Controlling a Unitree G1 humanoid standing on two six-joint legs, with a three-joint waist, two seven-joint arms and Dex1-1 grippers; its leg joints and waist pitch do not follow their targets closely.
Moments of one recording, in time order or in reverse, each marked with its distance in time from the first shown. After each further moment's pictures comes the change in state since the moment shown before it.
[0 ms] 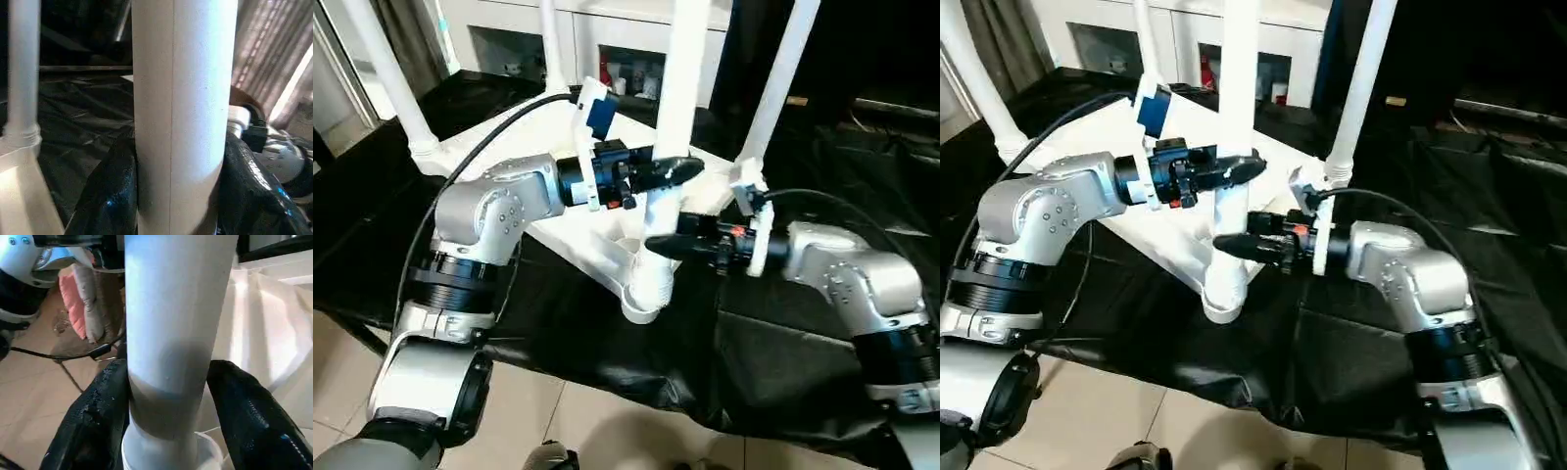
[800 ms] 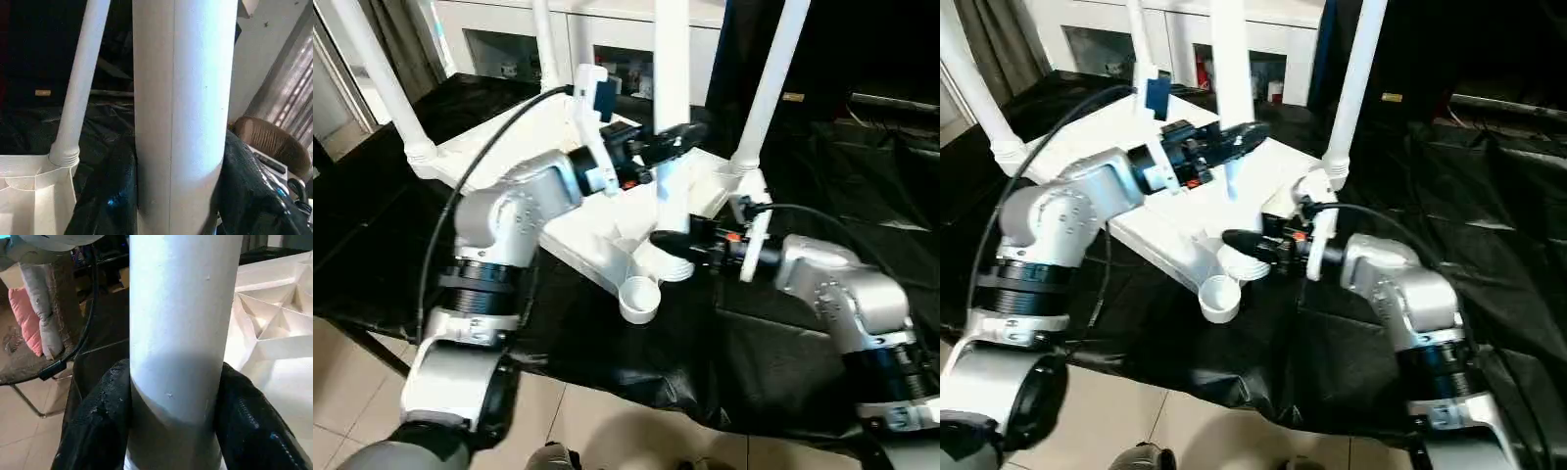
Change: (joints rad) left arm -0.001 -0.105 0.101 0.006 0.011 -0.051 0.241; right arm 0.071 0.075 -0.021 -0.002 -0.069 -0.127 -0.176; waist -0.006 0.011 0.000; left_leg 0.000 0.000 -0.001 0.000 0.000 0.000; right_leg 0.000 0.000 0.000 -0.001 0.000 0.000
